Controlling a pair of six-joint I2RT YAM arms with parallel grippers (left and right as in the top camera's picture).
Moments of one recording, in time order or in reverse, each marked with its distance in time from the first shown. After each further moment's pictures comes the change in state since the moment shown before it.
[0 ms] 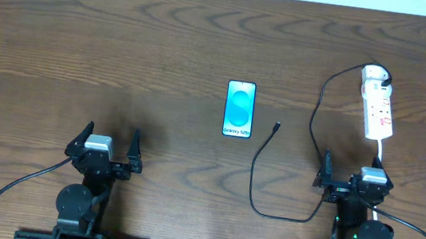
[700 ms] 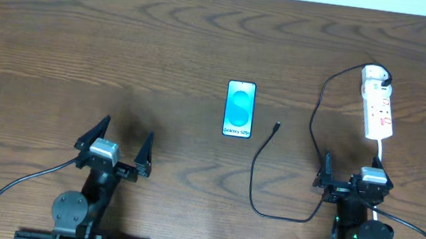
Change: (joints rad) left arm 0.000 0.000 -0.007 0.179 0.214 -0.046; right arm 0.000 0.000 0.000 0.000 0.000 0.000
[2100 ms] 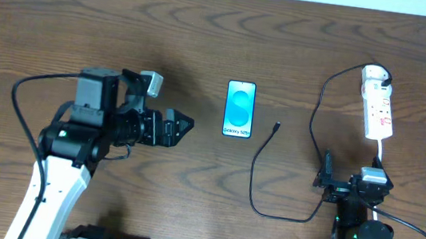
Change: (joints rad) left arm -0.092 1.111 0.928 -0.830 0.378 -0.174; right arm 0.000 0.000 0.000 0.000 0.000 0.000
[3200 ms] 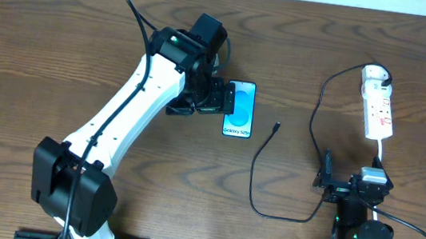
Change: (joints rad) left arm -0.331 0.695 0.740 -0.528 -0.368 -0.263; right arm 0.000 0.000 0.000 0.000 0.000 0.000
